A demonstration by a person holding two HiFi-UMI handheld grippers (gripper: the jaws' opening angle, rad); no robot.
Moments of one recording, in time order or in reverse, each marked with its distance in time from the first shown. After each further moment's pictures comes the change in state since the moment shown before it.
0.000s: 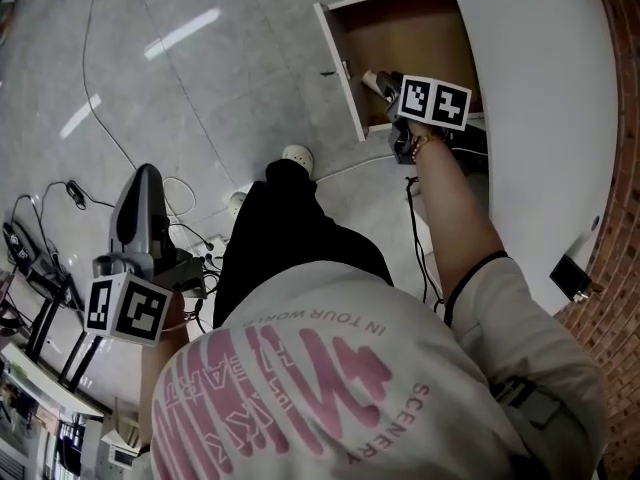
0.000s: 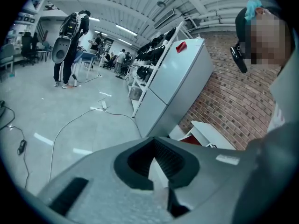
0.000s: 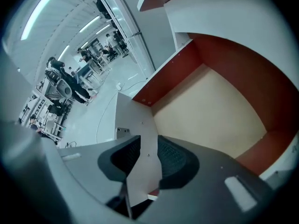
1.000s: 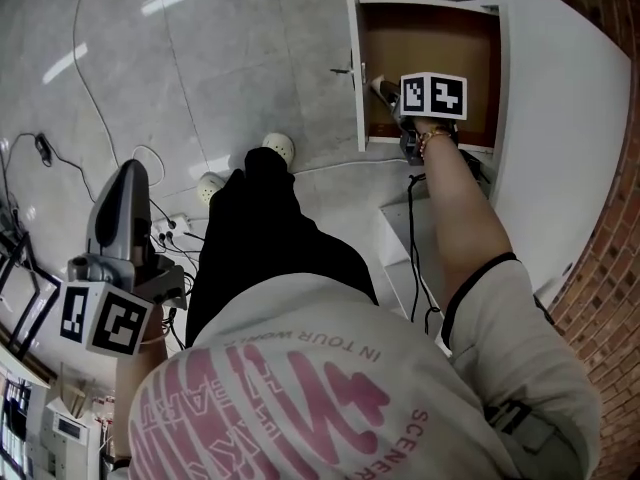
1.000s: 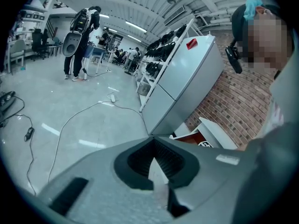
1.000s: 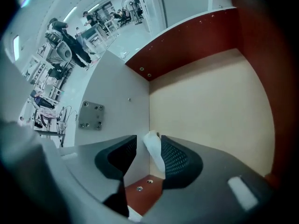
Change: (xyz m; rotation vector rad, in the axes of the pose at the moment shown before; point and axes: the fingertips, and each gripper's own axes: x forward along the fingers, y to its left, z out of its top) left arm -0.002 0.028 -0.034 -0.080 0.037 0.077; right arm 0.063 -0.023 -0.027 -0.254 0.317 -0.066
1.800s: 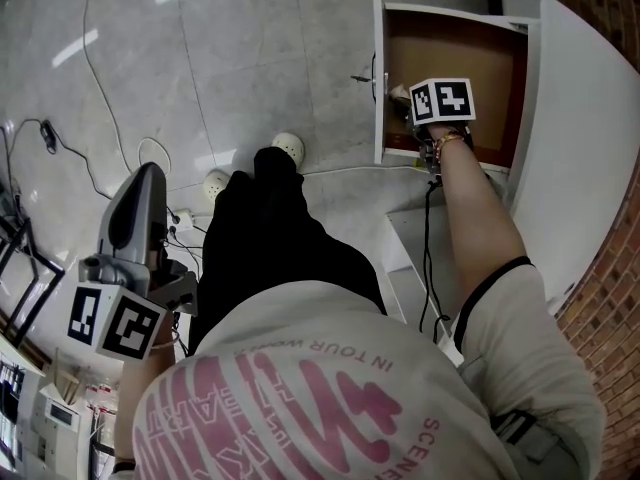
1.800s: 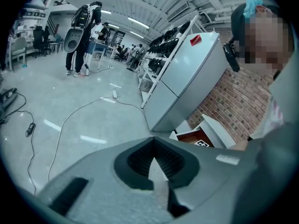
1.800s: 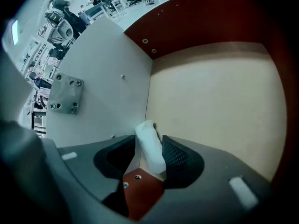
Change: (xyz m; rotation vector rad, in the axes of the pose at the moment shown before) left arm 0.011 0.009 -0.017 -0.025 0.038 0.017; right arm 0.035 -0.010 -0.020 -0.134 0.196 -0.024
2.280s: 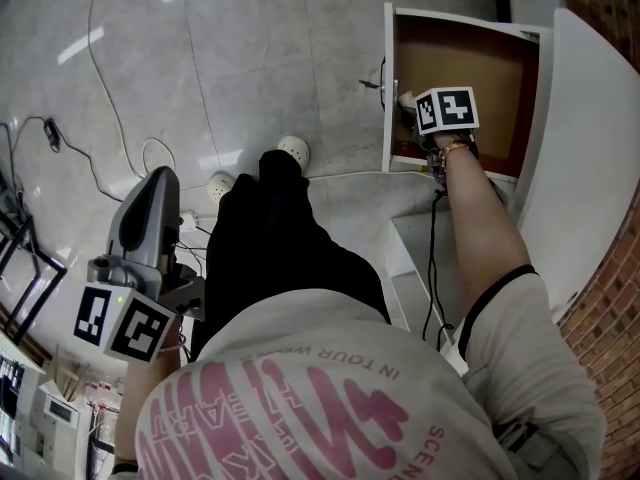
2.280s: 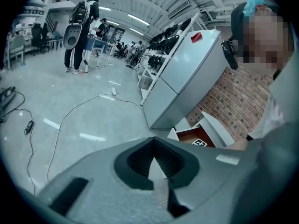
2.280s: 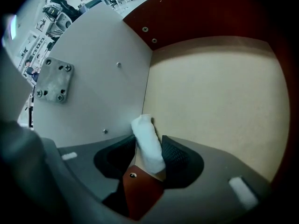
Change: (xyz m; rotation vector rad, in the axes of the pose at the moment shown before) left arm 0.011 0.001 -0.011 -0.007 0.034 -0.009; right arm 0.013 -0.006 -0.010 -0.032 0.057 -0.032
